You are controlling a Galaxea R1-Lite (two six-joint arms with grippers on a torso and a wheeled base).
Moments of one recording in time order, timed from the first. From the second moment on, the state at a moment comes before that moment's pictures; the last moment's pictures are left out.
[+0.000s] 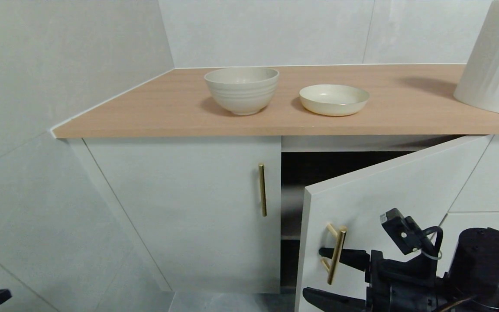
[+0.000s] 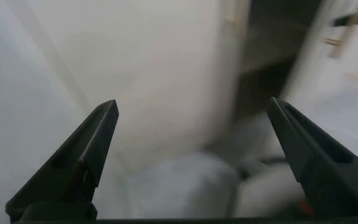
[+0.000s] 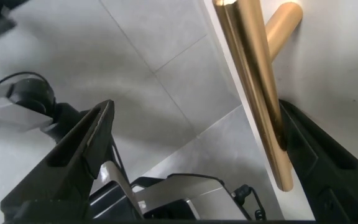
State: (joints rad) left arm -0.01 0.49 -0.34 0.05 -0.42 0.13; right arm 0.78 1.81 -0.18 -1.47 0.45 0.34
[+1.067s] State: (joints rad) left arm -0.57 1.76 -0.56 -1.09 -0.51 -0.25; right arm 0.77 1.81 -0.15 -1.47 0.45 0.35
